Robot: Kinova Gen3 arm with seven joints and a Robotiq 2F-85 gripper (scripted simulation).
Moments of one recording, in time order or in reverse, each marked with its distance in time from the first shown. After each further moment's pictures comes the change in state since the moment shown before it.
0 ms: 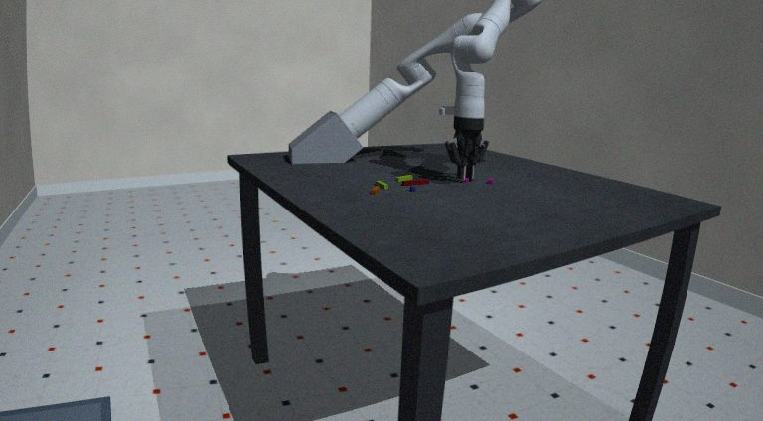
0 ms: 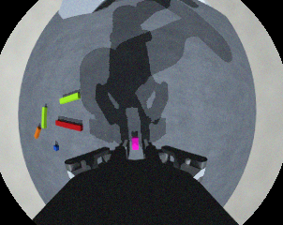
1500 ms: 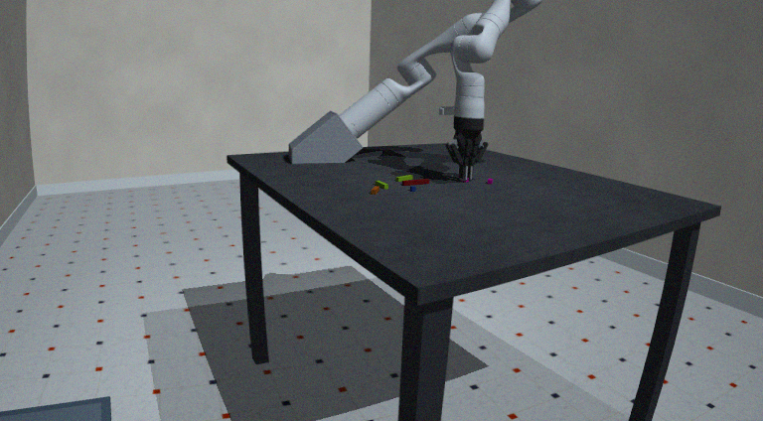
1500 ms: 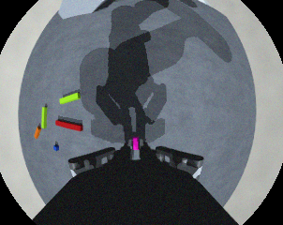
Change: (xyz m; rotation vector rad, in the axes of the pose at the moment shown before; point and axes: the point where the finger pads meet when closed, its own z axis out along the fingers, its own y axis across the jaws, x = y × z) arm 0.000 0.000 0.000 0.000 0.000 0.000
